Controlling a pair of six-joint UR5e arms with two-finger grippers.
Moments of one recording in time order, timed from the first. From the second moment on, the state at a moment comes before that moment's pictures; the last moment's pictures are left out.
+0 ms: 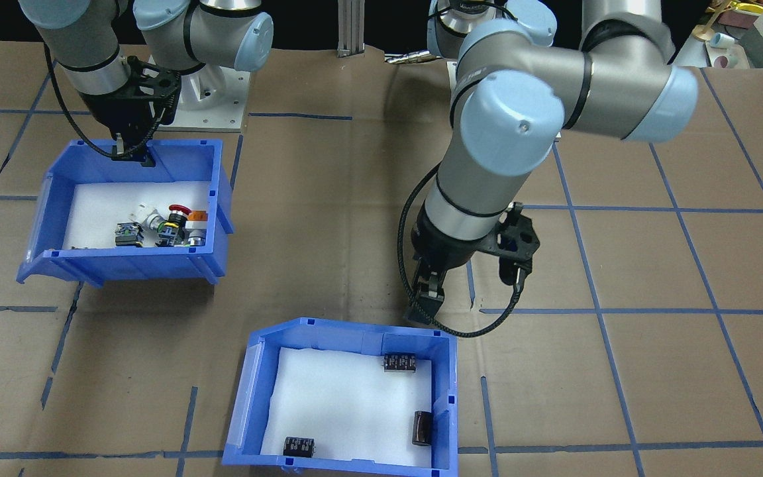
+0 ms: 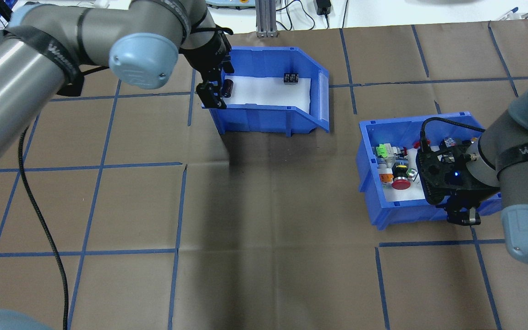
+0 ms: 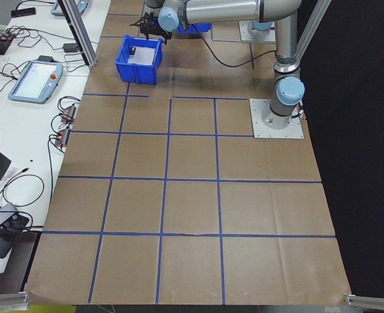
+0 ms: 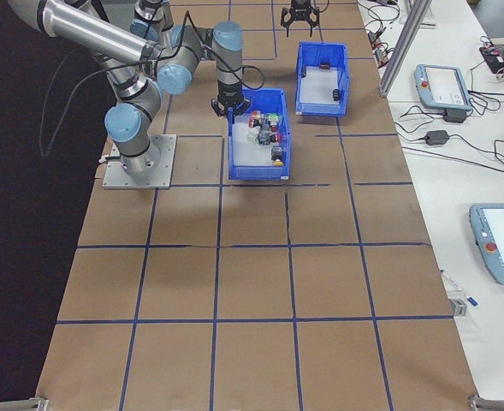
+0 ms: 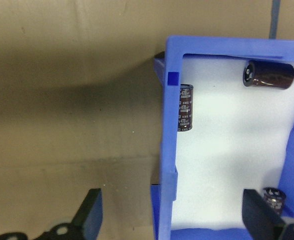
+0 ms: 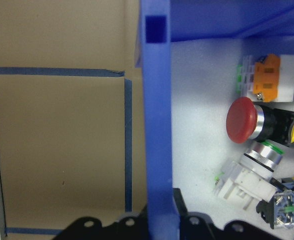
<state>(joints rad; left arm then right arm) -1.73 -1.88 -1.43 -1.33 1.44 -1.43 1.35 -1.89 2.21 -1.88 -1.59 -1.80</state>
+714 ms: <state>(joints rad) -1.68 -1.60 -1.46 -1.69 1.61 -0.39 1.66 -1.86 2.21 -1.94 -1.58 -1.46</state>
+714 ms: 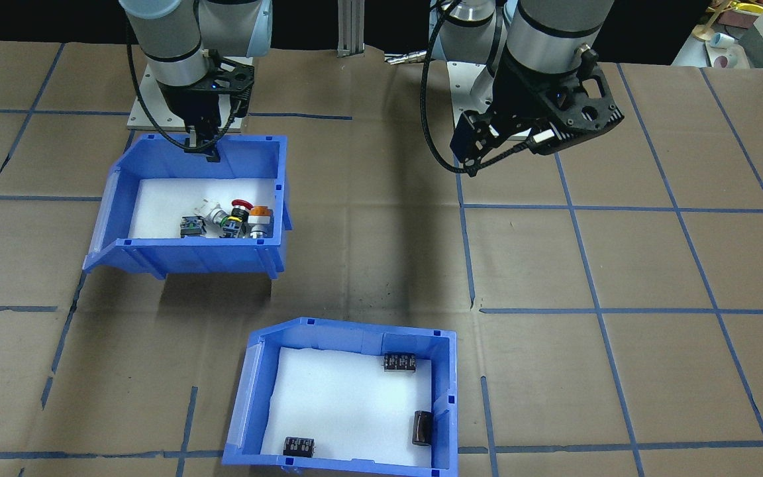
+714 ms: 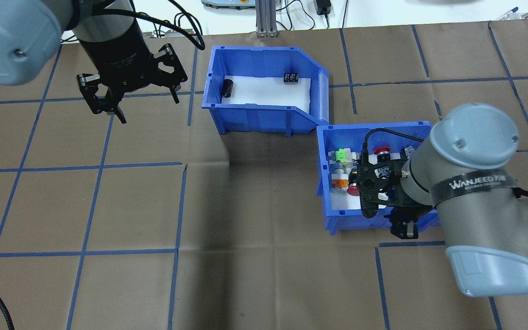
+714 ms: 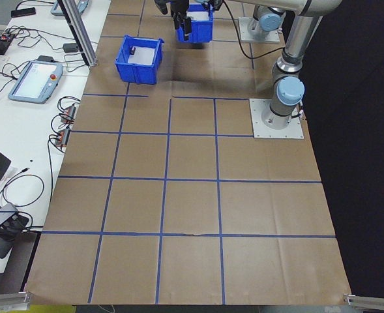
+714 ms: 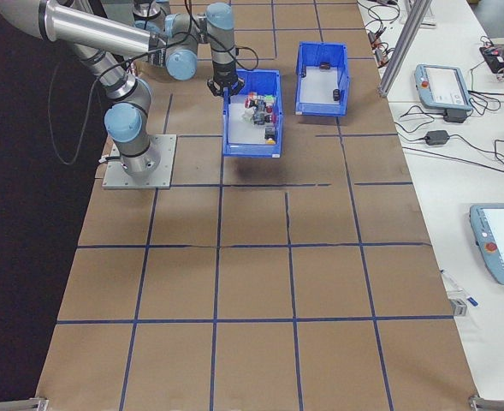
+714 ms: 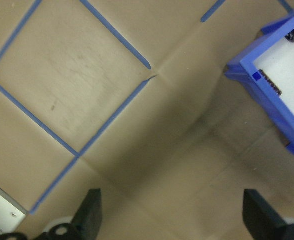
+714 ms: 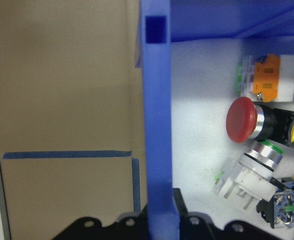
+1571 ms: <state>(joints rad) -1.66 -1.46 -1.63 -1.53 1.55 -0.02 2.10 -1.63 2.16 -2.18 -1.59 -1.01</state>
